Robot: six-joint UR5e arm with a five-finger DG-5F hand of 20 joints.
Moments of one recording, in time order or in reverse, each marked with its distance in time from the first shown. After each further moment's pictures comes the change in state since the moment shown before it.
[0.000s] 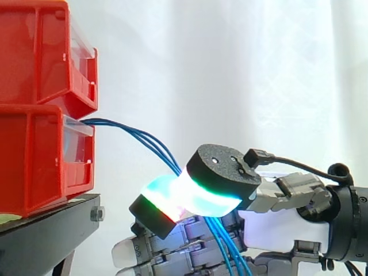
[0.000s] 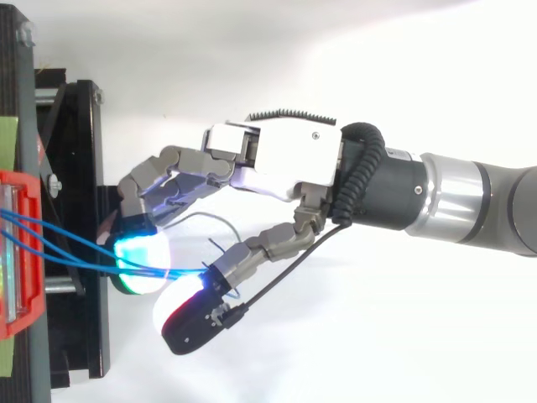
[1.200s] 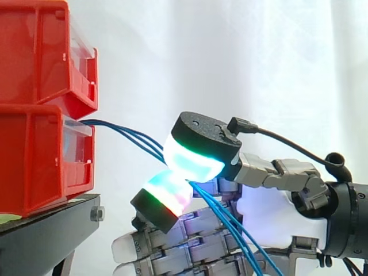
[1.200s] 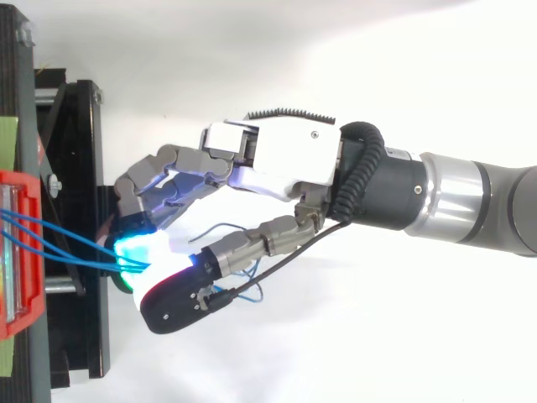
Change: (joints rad) arm 0.000 0.000 0.006 0.000 0.000 0.001
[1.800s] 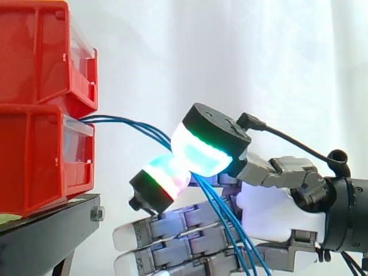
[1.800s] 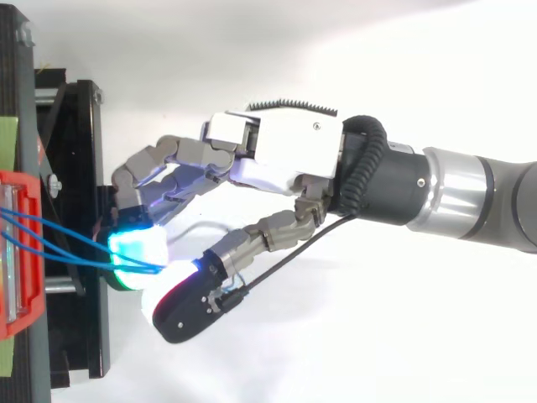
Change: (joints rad) arm -0.005 0.006 0.002 -0.007 -0.001 0.027
